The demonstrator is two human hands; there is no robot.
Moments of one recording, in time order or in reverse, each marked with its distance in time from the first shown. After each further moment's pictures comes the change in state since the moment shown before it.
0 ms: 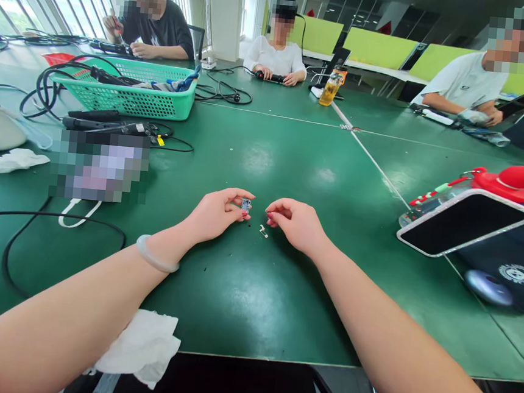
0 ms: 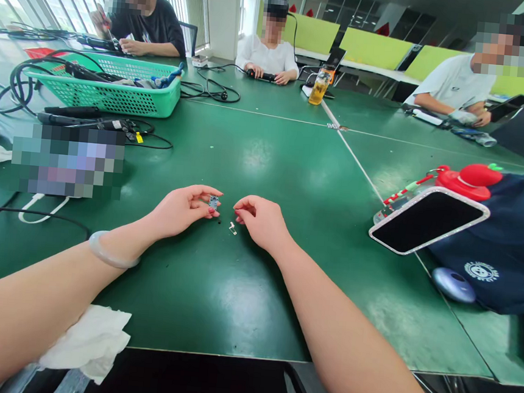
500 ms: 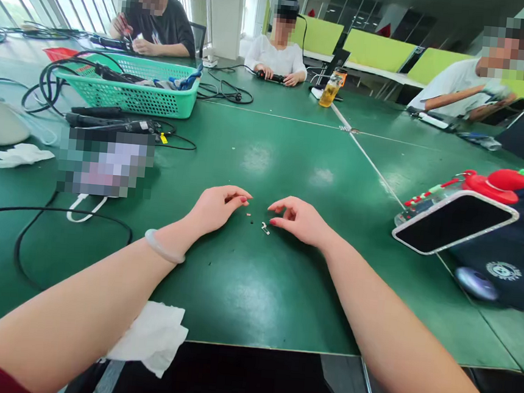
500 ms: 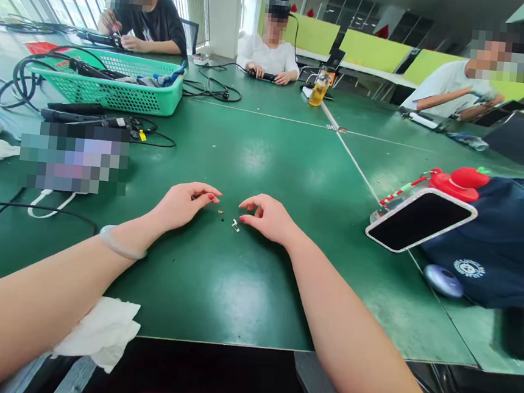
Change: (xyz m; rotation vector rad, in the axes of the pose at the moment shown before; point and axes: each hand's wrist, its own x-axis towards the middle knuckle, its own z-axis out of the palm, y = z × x) left_hand 0.003 -0.006 -0.008 0.224 0.127 0.052; right_hand 0.007 0.015 -0.018 -0.282 -0.128 -0.131
